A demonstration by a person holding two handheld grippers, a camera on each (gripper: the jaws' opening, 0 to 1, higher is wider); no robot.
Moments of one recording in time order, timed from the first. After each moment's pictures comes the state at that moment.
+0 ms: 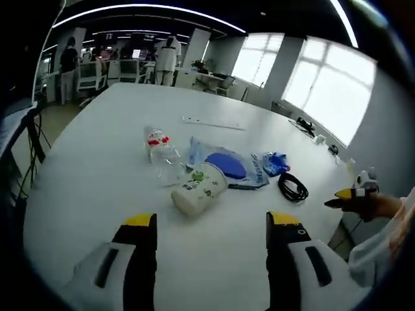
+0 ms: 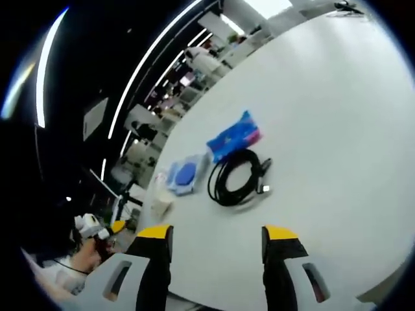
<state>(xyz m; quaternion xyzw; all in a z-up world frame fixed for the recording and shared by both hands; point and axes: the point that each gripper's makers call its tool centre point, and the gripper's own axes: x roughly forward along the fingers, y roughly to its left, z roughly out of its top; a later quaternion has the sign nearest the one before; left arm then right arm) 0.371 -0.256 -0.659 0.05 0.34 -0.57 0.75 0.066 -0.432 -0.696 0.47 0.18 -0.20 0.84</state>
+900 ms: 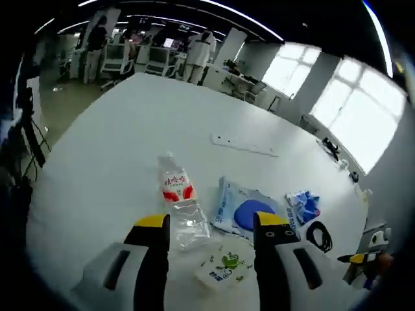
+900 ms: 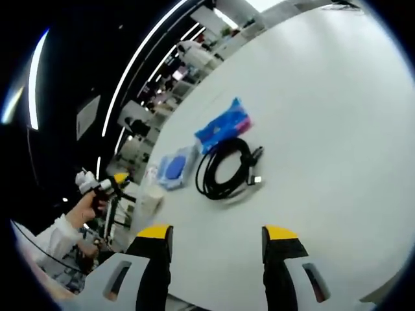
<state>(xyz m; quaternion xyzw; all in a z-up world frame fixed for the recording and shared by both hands) 0.474 -0.362 -0.641 0.12 0.33 -0.50 0.79 0.072 -0.431 -0.724 0.49 0.21 -0.21 0.82</state>
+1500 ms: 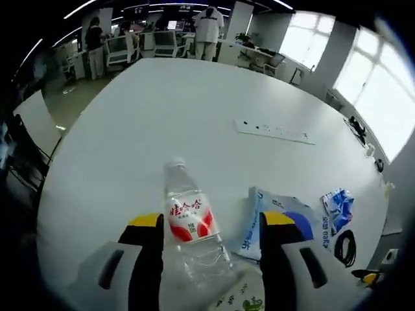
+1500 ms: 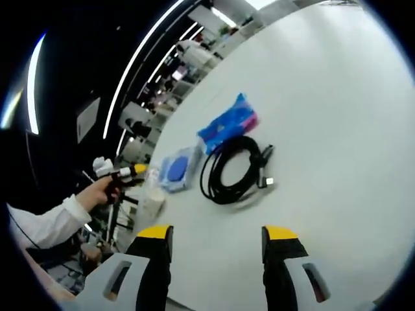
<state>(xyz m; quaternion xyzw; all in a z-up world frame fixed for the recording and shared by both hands) 0.515 -0.391 -0.715 0.11 0.44 -0.42 0.79 0.089 -0.432 -0.726 0.50 0.20 -0.20 0.82</state>
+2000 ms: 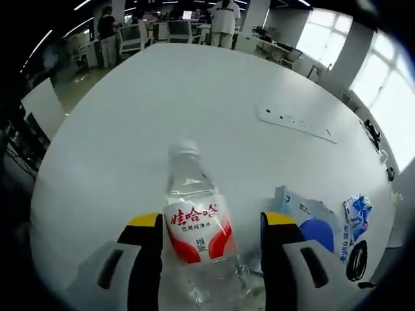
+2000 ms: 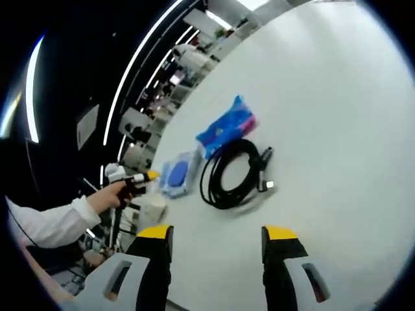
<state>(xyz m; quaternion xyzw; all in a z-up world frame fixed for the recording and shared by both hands) 0.527 -0.393 -0.756 0.12 0.46 -0.37 0.80 0.094 -0.436 -0.725 0.51 0.19 -0.21 0.81</state>
